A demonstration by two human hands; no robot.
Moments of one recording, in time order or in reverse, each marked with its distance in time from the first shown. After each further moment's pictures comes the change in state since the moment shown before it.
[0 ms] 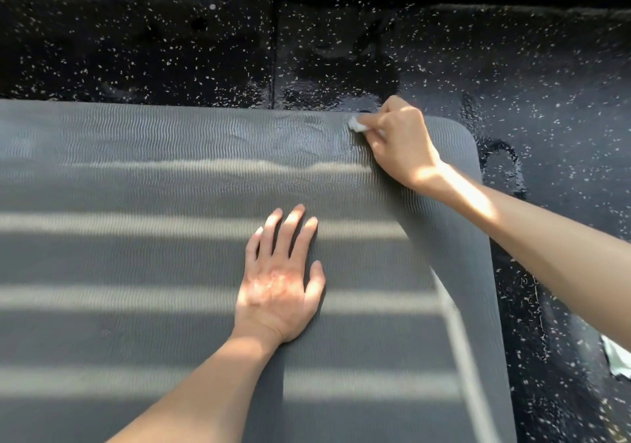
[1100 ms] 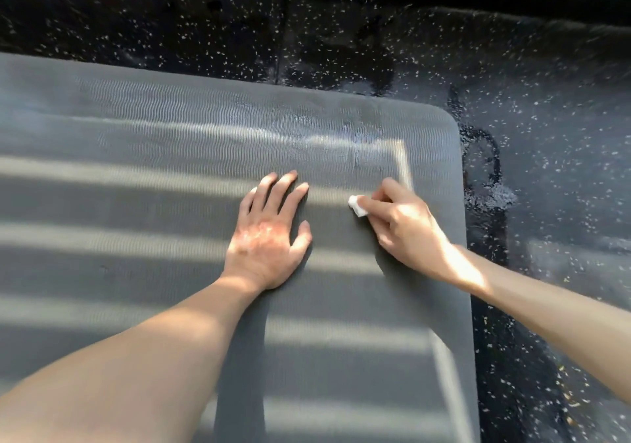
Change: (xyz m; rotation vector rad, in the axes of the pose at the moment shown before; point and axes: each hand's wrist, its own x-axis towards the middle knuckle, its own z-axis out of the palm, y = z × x) left_hand -0.001 -0.001 0.004 -0.058 0.066 -0.007; right_hand -0.141 -0.010 0.004 0.070 -0.065 -0.208
